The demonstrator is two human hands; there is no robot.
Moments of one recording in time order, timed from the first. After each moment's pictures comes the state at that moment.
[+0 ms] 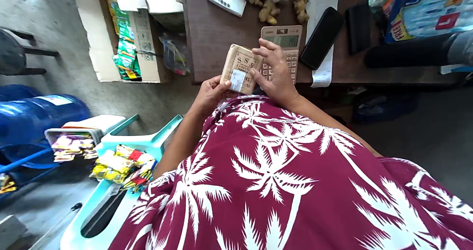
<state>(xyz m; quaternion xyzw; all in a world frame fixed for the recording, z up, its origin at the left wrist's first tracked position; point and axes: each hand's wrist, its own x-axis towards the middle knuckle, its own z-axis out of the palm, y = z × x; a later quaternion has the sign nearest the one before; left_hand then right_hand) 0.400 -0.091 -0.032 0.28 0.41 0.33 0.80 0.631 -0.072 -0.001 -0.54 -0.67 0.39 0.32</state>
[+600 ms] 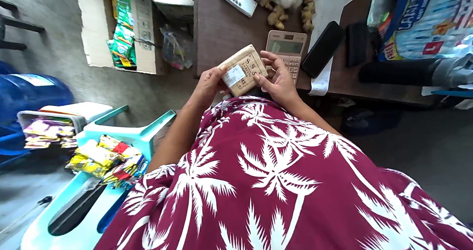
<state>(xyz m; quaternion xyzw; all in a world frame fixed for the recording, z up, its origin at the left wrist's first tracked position) 0.395 -0.085 -0.034 0.31 0.44 0.35 0.76 0.629 -0.080 0.010 -0.52 -0.51 0.60 0.33</state>
